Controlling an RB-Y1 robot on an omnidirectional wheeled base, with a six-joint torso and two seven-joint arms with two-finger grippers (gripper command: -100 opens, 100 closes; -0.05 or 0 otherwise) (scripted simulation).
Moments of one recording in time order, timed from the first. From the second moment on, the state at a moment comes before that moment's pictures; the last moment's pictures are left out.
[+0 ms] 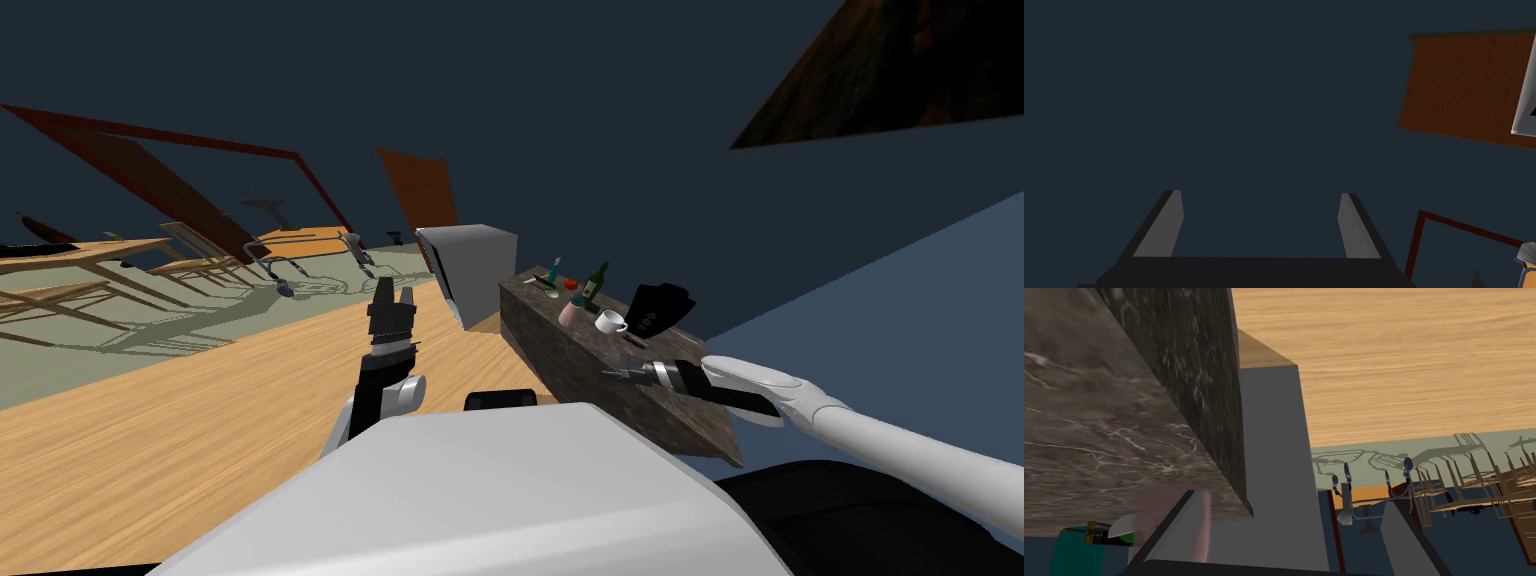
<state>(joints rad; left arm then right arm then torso) 0.49 -0.05 0.00 -2.27 -0.11 -0.46 -0.07 0.52 -1.51 0.26 -1.47 0.43 -0.86 0.17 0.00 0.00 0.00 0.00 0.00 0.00</state>
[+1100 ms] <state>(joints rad) 0.49 -0.05 0.00 -2.27 -0.11 -0.46 -0.07 0.60 -1.78 0.41 -1.24 0.45 -0.79 0.15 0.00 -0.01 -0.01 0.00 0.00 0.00</state>
